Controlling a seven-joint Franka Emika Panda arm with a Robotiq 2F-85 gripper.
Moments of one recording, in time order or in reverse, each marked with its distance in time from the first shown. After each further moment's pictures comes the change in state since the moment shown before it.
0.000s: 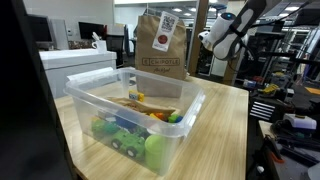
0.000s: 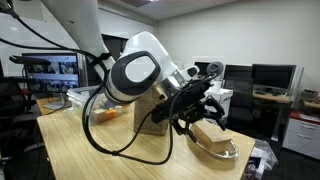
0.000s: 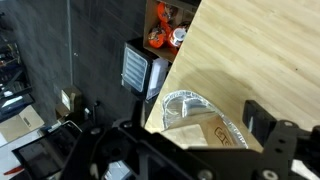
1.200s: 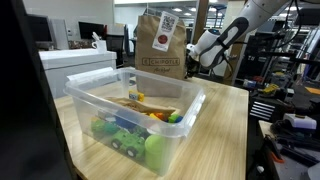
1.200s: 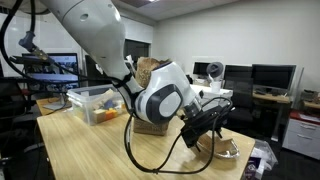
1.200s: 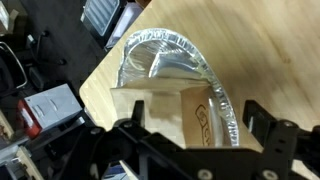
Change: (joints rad) arm -0.541 0.262 0.640 0.303 -0.106 -0.060 -0.424
